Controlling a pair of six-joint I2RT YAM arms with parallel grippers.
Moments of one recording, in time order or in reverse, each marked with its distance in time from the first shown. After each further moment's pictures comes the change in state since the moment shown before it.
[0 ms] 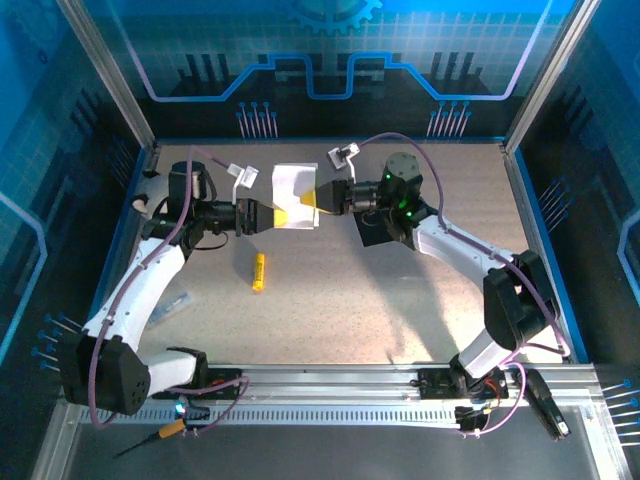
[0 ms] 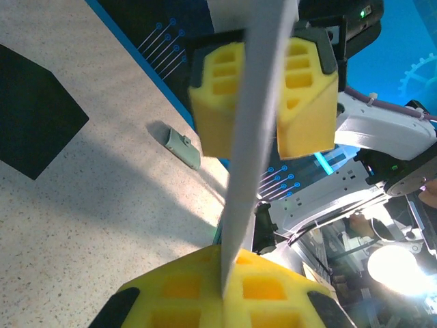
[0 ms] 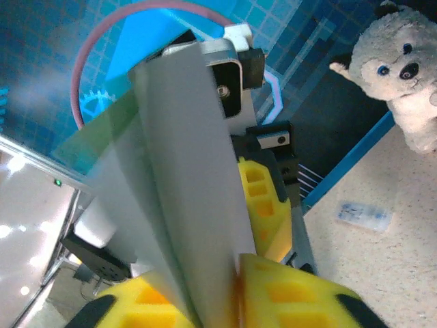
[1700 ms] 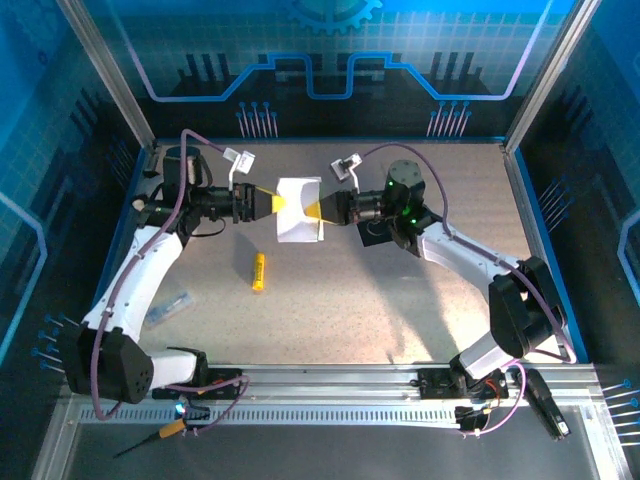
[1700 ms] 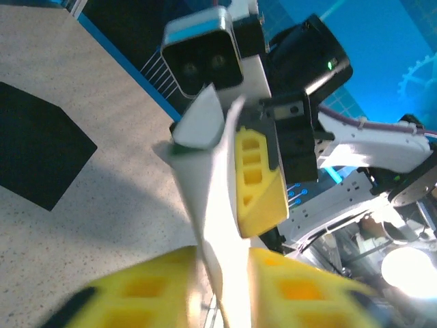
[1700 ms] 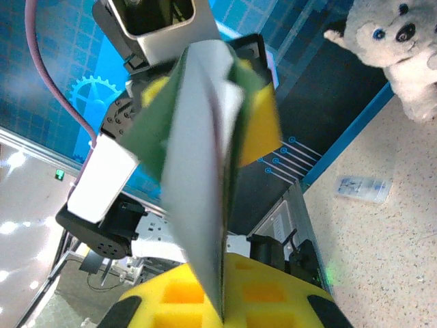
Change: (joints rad) left arm 0.023 0.058 0.128 -0.037 0.003 0.051; right arm 0.003 -0.050 -0.089 -0.035 -0.034 -0.020
